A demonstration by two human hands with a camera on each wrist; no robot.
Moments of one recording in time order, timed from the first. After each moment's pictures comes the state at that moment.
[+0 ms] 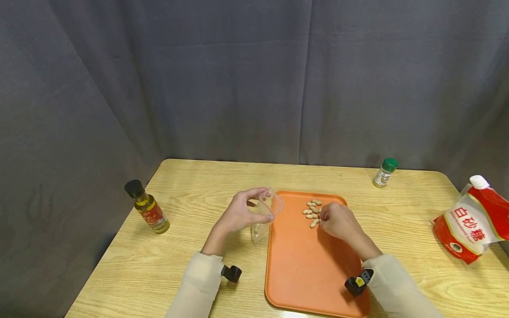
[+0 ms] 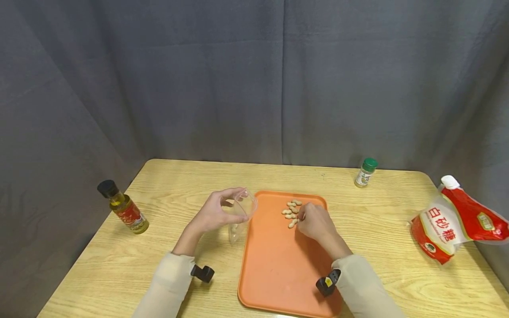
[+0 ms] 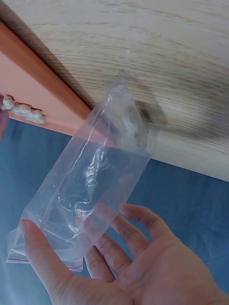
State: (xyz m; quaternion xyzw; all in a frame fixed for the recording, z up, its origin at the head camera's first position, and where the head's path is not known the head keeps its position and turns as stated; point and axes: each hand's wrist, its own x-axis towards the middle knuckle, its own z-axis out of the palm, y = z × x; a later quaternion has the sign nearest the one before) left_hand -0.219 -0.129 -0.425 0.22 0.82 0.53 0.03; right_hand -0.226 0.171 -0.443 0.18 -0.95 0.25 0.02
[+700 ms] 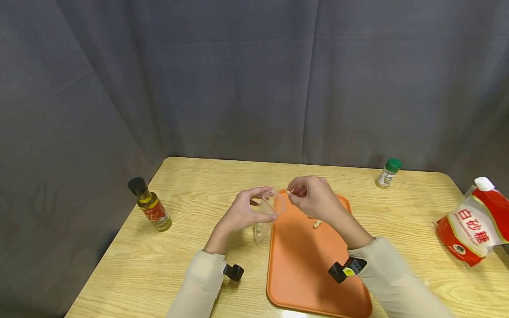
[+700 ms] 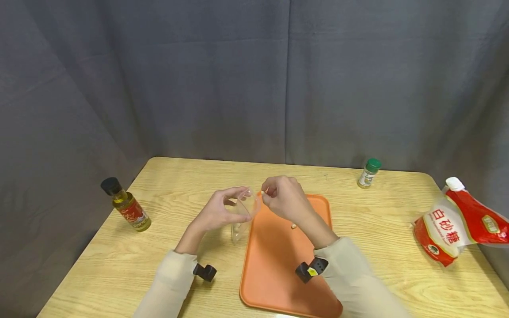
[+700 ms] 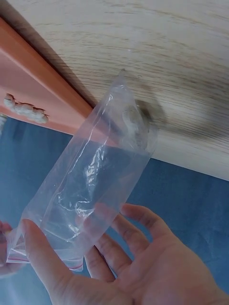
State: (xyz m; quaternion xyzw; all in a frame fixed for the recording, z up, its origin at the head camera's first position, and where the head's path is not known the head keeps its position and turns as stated) left_hand -0.220 -0.128 -0.426 0.22 0.81 0.54 0.03; right_hand -0.214 0.097 -0.352 0.26 -0.90 0.34 0.06
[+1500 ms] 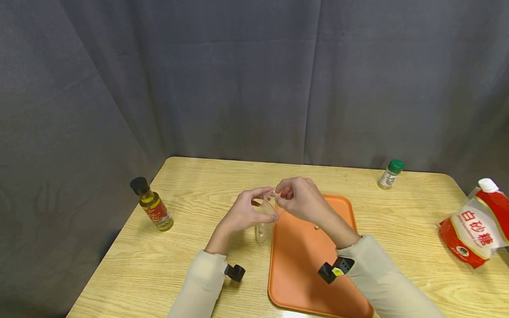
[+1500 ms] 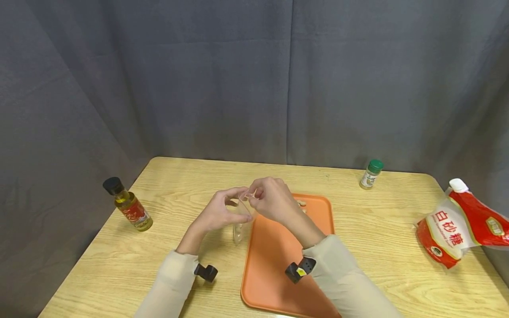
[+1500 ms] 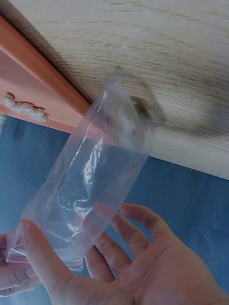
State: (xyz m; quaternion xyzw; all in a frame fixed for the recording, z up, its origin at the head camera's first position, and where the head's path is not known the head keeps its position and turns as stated) left_hand -0.218 -0.131 -0.425 0.22 0.82 0.53 0.02; right_hand -0.213 0.068 -0.350 0.29 -0.89 0.35 0.04
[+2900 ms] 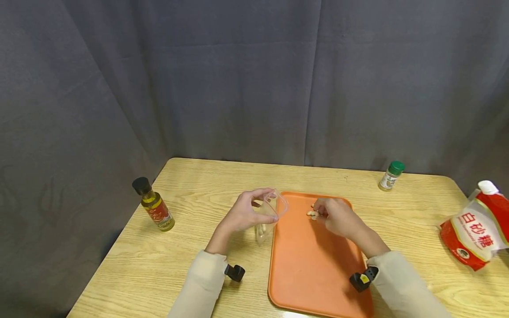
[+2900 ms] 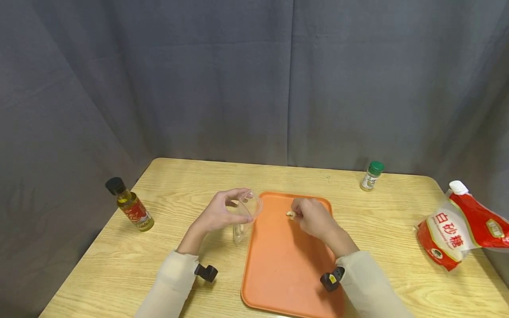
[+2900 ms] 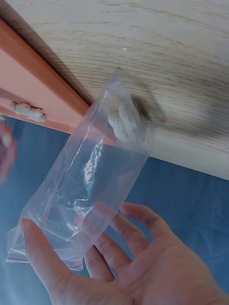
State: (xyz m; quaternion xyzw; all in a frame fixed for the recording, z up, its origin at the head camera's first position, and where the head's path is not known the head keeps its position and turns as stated) left_hand -0.219 -0.131 -0.426 0.23 0.82 0.53 0.02; right_hand -0.233 0.157 -0.426 0.33 -0.91 0.23 0.07
